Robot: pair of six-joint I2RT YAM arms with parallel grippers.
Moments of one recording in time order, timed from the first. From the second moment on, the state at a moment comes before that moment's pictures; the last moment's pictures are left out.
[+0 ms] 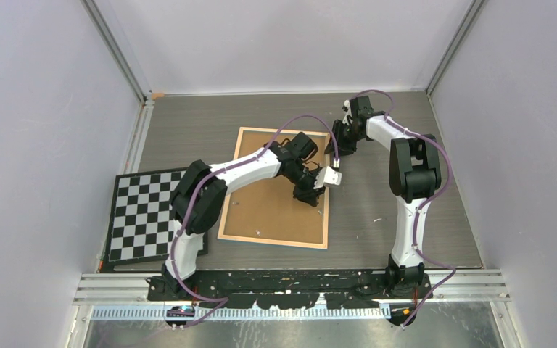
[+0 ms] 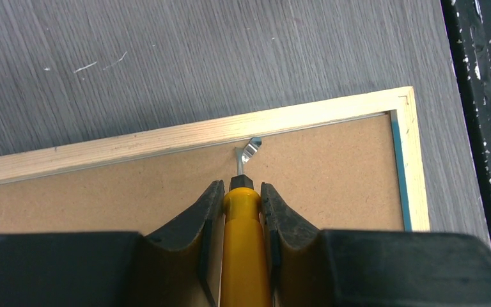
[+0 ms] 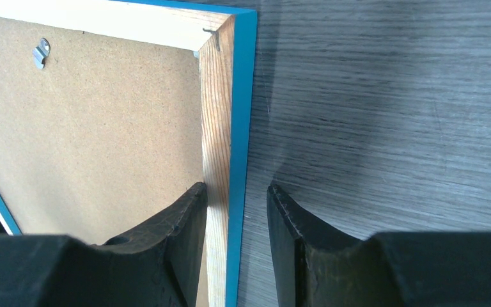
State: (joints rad) left arm -0.83 2.04 1.57 -0.64 0.72 0.82; right arm 0.16 2.17 1.60 -0.54 -0.34 0.34
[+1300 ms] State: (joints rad) left arm -0.84 2.03 1.59 -0.59 0.68 0.76; right arm 0.16 2.14 1.56 -0.50 -0.34 0.34
